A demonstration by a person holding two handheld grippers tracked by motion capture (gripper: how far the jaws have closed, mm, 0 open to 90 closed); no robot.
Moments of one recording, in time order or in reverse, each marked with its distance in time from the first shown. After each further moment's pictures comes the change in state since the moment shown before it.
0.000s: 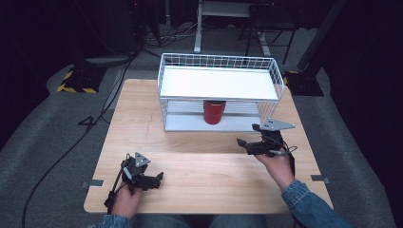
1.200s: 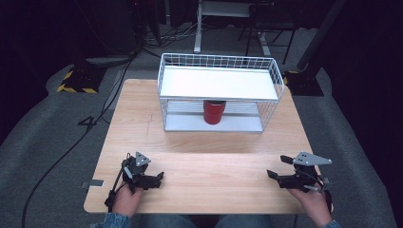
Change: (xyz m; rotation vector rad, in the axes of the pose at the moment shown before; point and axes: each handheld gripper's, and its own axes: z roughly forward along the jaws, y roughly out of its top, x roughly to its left) left arm -0.001 0.002 0.001 0.002 0.001 -0.002; right arm -0.003 -0.094 -0.089 0.099 -0.031 0.039
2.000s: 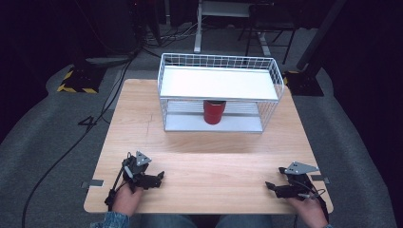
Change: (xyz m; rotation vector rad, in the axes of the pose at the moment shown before) left arm 0.001 0.002 0.001 0.000 -0.004 0.008; right arm 0.001 -0.040 0.022 0.159 -0.018 -0.016
